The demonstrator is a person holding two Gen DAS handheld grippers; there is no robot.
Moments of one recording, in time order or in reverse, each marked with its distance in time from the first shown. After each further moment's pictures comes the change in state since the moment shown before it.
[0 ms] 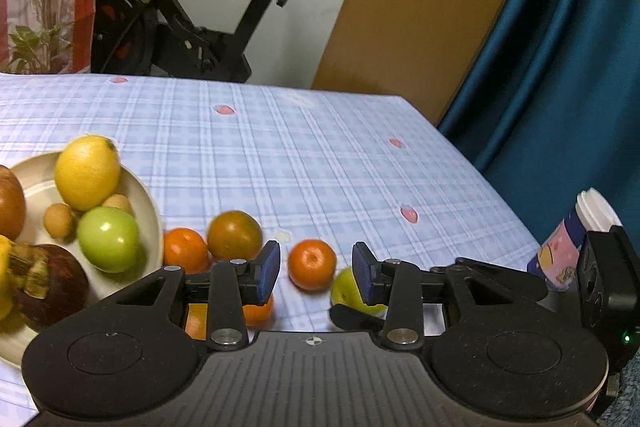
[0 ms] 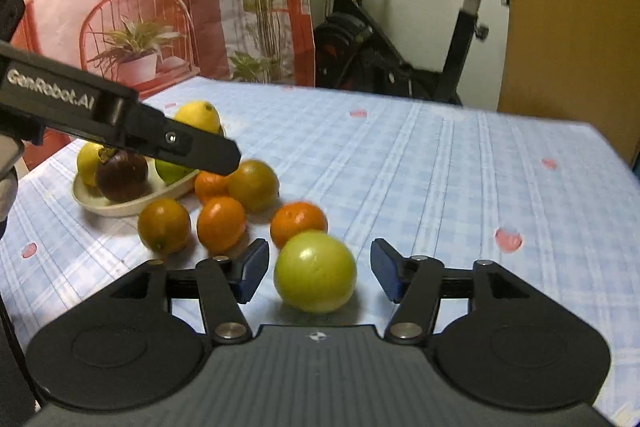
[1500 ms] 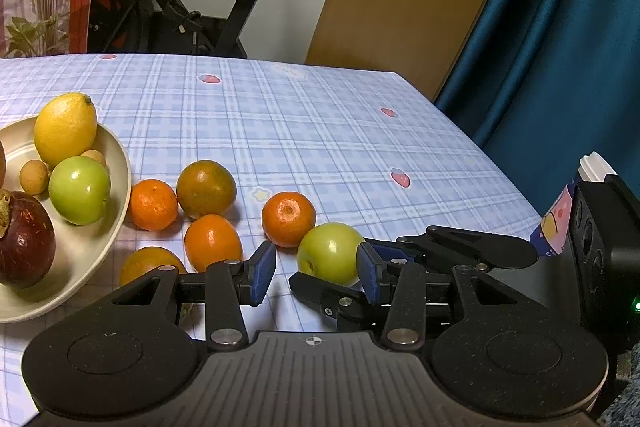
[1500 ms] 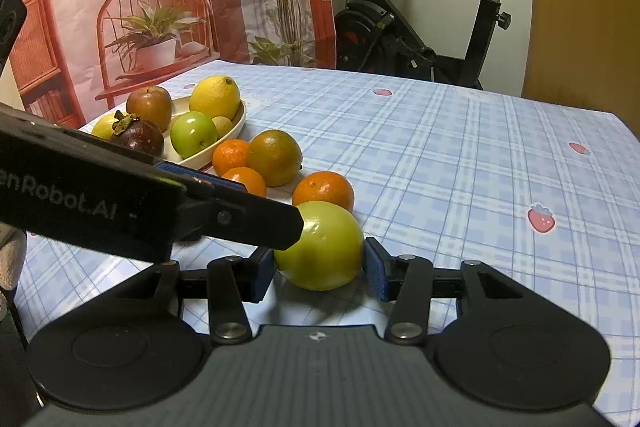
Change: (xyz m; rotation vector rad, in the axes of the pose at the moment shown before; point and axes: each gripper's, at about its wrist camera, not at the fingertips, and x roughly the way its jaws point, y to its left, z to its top) left arm 0.013 -0.018 -0.026 0.009 0.024 0.011; right arm 0.008 0.004 -0.010 -0.036 0.017 0.052
